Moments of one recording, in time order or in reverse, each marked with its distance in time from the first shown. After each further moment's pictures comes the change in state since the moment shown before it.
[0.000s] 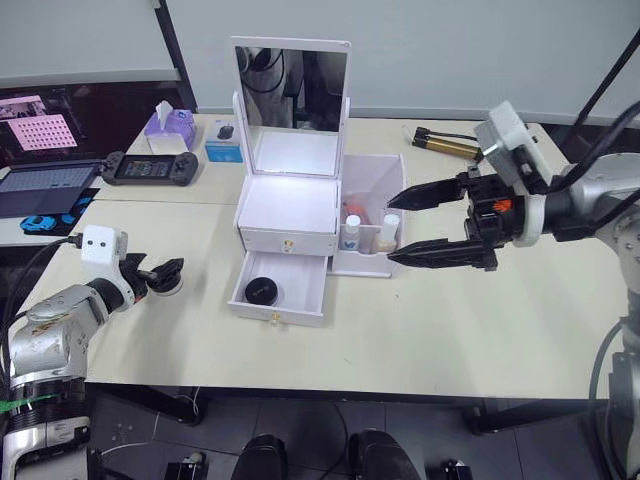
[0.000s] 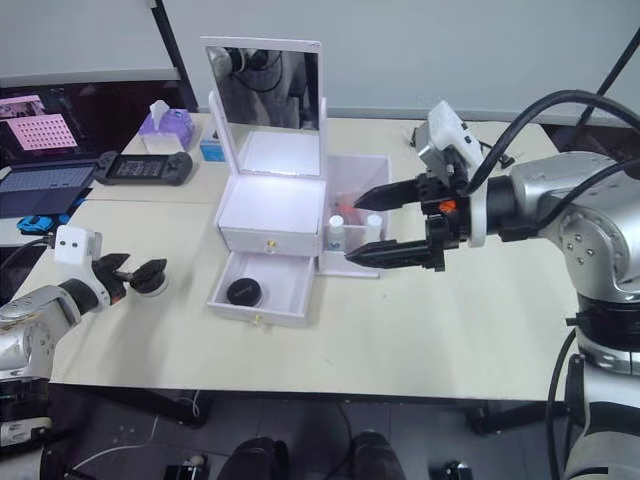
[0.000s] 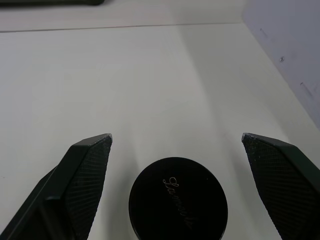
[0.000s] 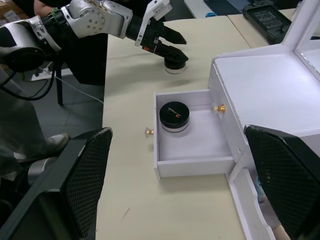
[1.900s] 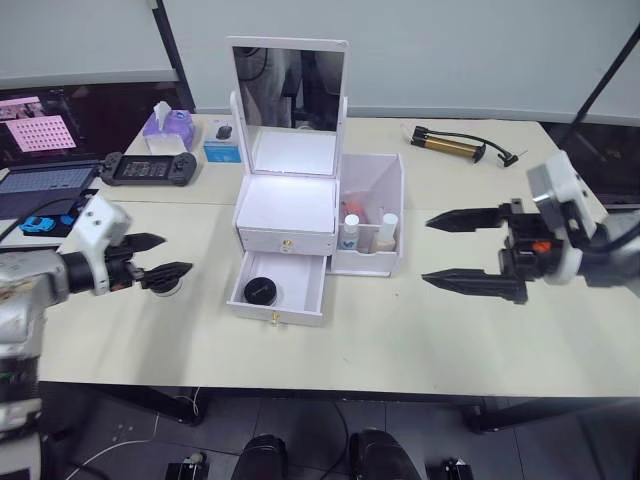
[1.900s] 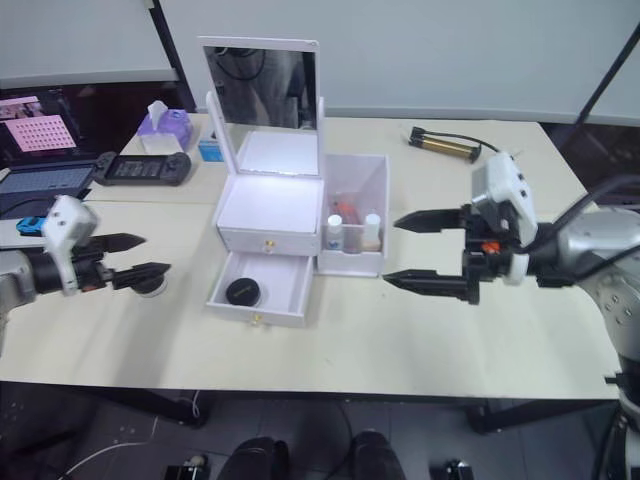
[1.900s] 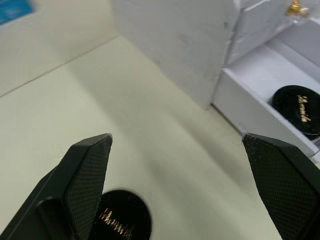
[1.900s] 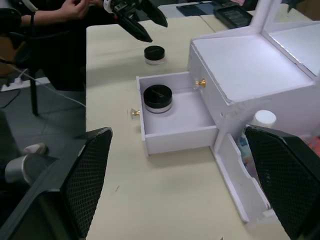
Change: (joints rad) left arm 0.037 0.245 0.012 -0.118 -0.002 -0.015 -0.469; right arm 0.276 -0.098 -0.092 -0.001 0.079 -0.254 0.005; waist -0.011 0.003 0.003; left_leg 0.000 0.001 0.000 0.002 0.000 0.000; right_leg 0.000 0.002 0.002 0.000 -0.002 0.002
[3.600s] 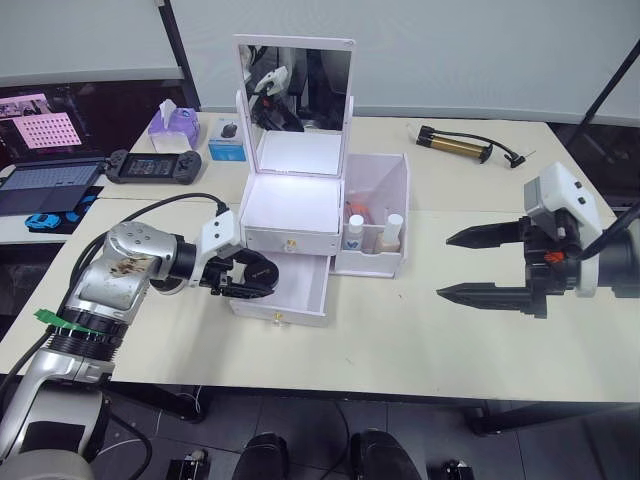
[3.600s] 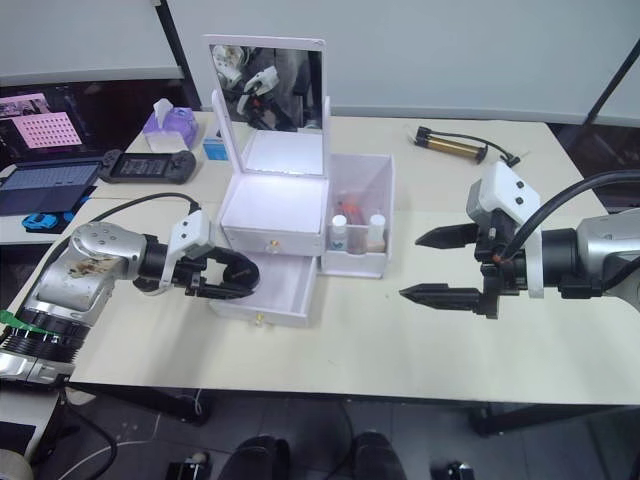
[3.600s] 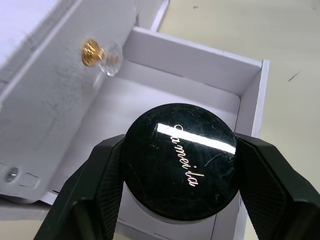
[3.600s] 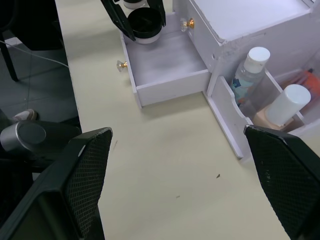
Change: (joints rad) left arm -0.377 -0.144 -0.566 0.115 0.107 -0.224 -0.261; right arm 0.121 -0.160 -0.138 -0.187 0.031 0.268 -0.124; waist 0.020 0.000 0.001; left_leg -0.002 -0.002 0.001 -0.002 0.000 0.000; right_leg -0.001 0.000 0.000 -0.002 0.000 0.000
